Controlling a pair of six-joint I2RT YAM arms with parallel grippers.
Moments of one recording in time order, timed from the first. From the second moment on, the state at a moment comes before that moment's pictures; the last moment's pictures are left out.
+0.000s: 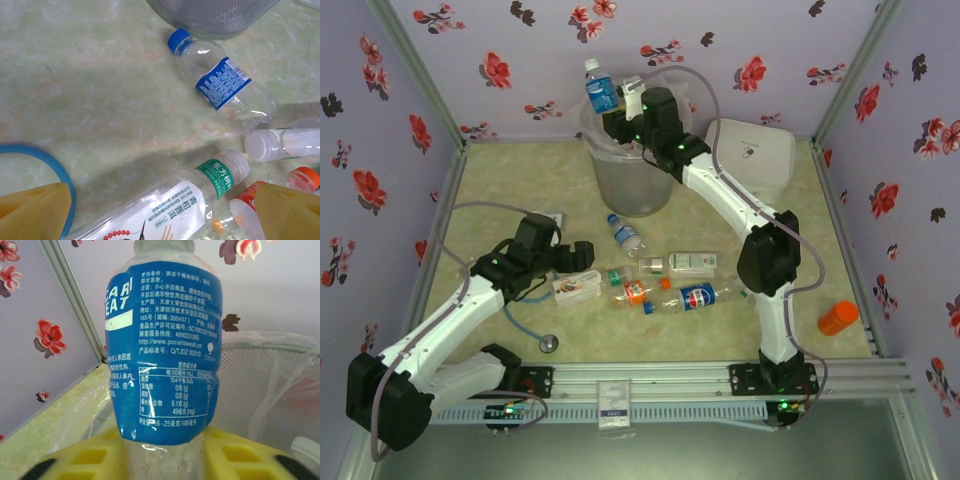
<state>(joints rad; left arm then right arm) -0.56 1.02 0.78 -0.57 -0.05 -0.46 0.61 2.08 2.06 -0.20 -0.12 0.12</state>
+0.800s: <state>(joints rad) -0.57 1.10 0.83 -0.68 -0.05 -0.37 0.61 1.94 2.12 -0.36 -0.08 0.06</state>
